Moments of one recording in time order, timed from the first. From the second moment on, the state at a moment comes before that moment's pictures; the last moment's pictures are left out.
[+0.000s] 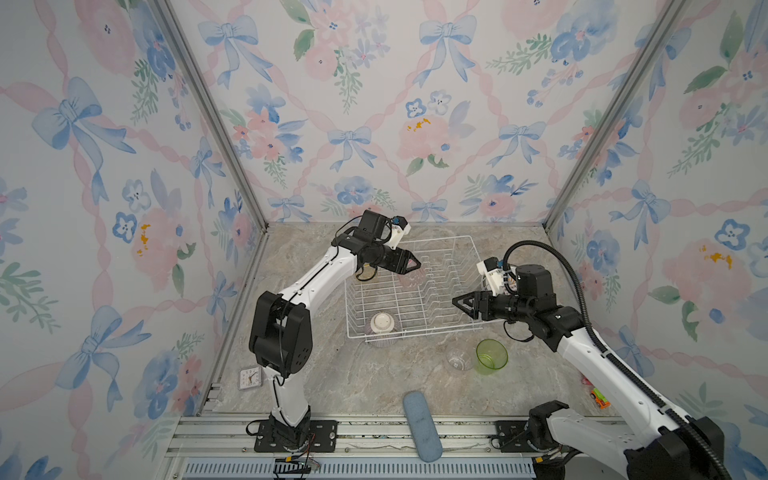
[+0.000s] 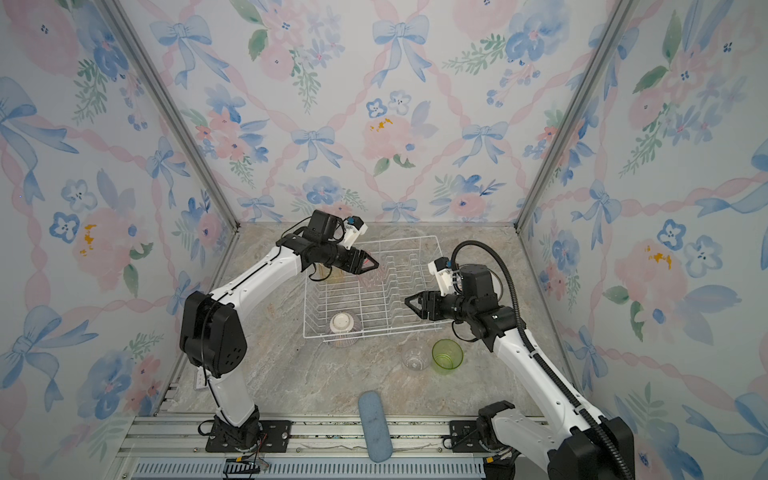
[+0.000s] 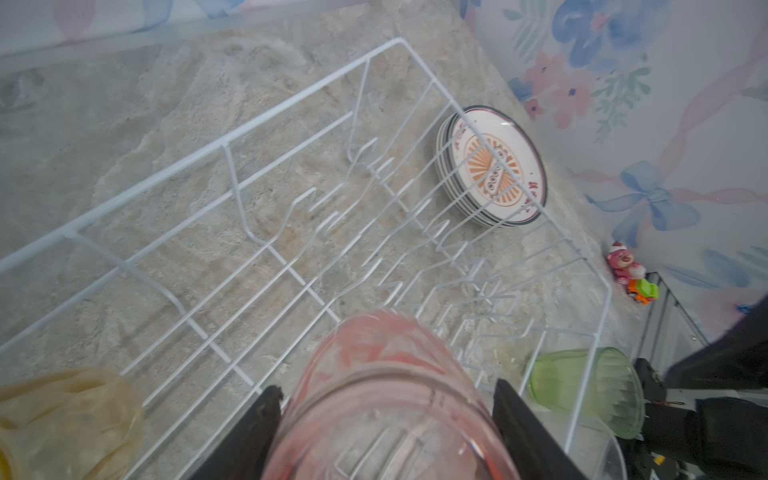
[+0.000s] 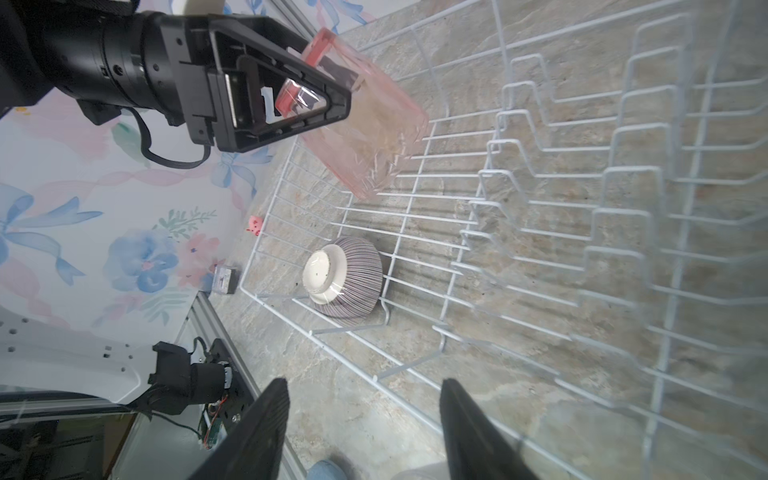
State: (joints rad) left arm -0.46 1.81 1.62 -0.59 0.52 -0.08; right arm 0.31 1.07 0.81 -0.35 -0.65 0.39
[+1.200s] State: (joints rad) left arm -0.52 1.55 1.24 0.21 1.03 -0.58; right arm 0.41 1.05 0.65 0.60 -0.87 0.92
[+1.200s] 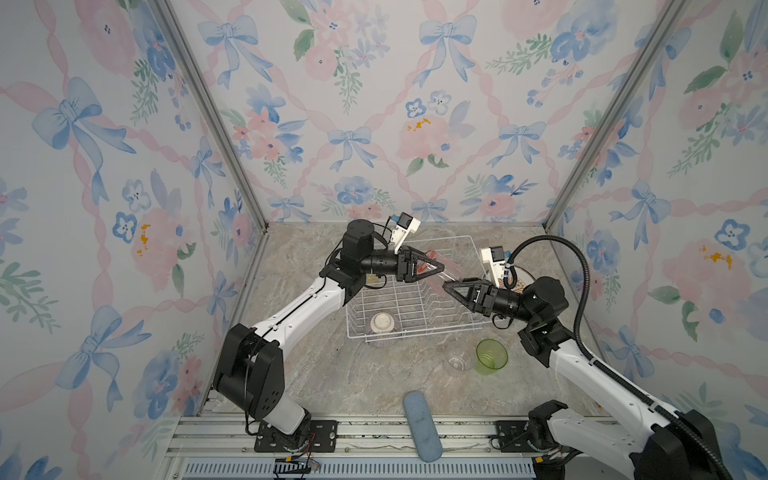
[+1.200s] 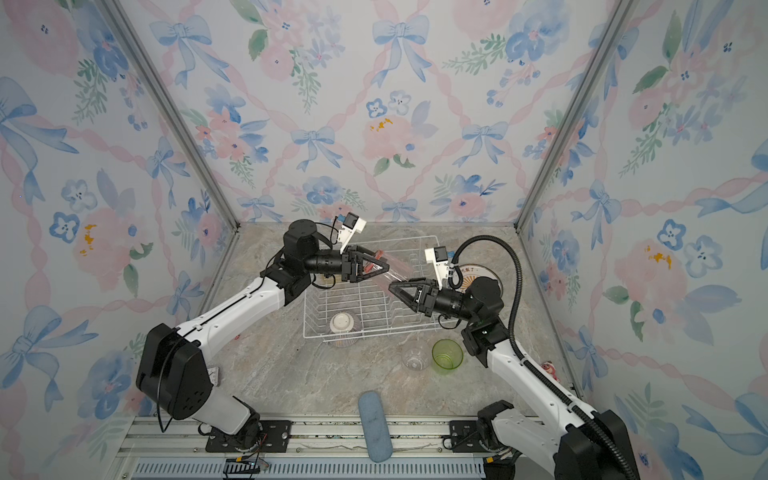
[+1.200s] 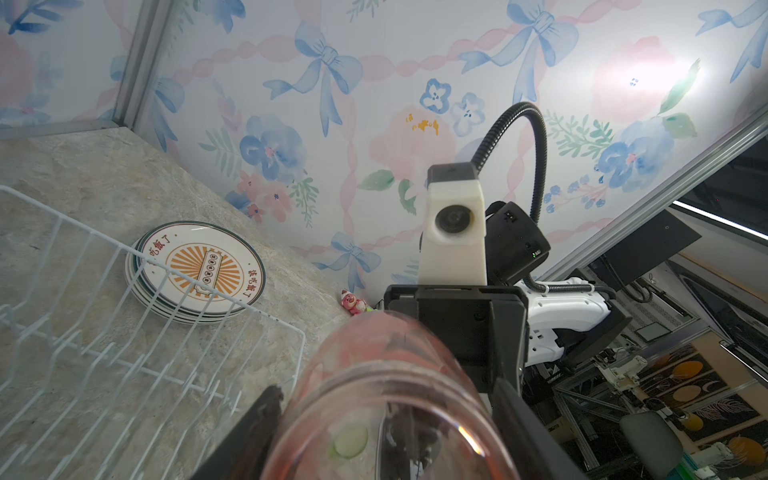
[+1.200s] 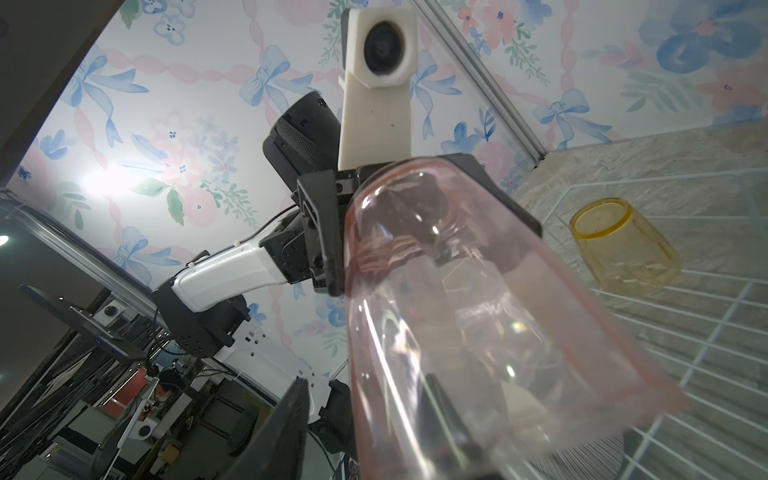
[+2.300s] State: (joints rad) left arm -0.42 1.29 1.16 0.03 0.80 -0.48; right arm 0.51 0.97 0.99 -0.26 -0.78 0.44
